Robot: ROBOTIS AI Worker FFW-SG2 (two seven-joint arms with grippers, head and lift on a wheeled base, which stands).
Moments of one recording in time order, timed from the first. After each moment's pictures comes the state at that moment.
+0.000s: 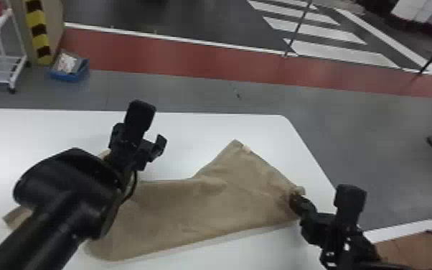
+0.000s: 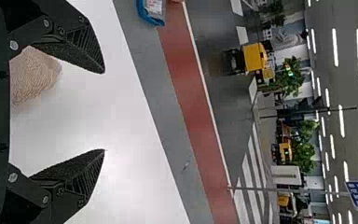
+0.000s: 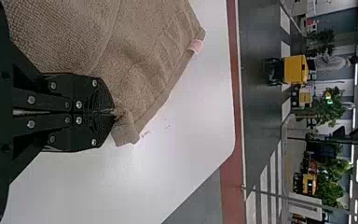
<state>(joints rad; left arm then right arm) -0.41 0.00 -0.59 -1.30 0.17 0.50 0.25 0.38 -0.13 -0.40 -1.95 -0.17 0.55 0.18</state>
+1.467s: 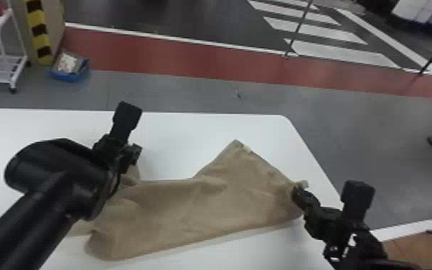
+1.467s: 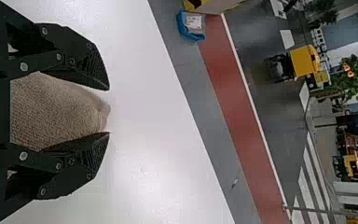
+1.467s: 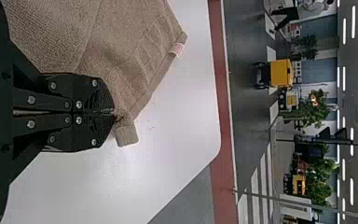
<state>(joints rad) -0.48 0.00 -0.55 -1.22 0.16 0.70 0.22 0.38 -0.14 -0.42 -1.95 -0.21 0.52 0.20</state>
